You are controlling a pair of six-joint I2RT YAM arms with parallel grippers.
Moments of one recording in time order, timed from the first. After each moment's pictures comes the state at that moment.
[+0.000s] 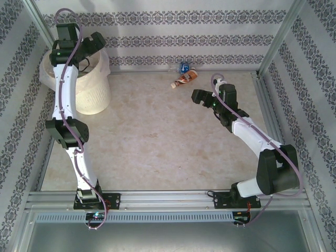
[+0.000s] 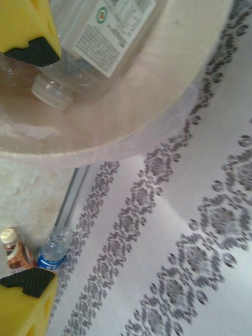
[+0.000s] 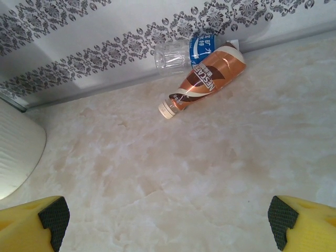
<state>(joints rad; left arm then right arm) 0.15 2.10 2.47 -0.88 0.18 -0.48 0.22 1.44 0.95 0.05 -0.17 0.44</state>
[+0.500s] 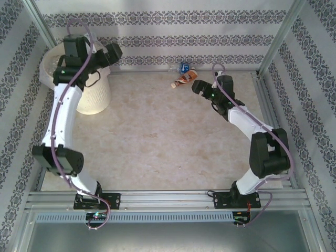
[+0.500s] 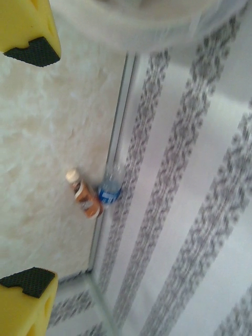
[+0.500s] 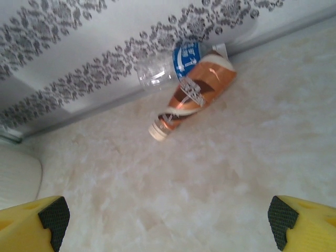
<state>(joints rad) -0.03 1.62 1.89 -0.67 0.27 -0.45 0.19 1.65 1.15 0.05 -0.17 0.57</state>
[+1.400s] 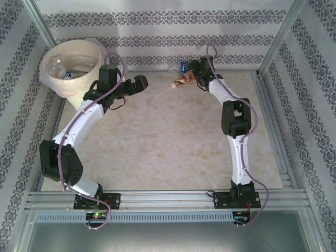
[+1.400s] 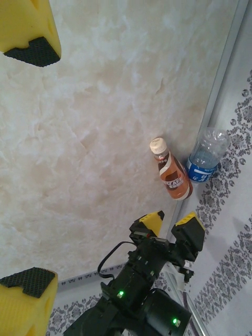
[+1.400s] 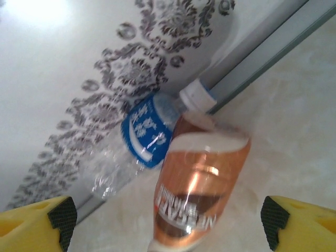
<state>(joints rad) -0.21 1.56 1.39 -0.38 0.32 -0.56 0.17 2.47 2.13 -0.22 -0.06 0.99</state>
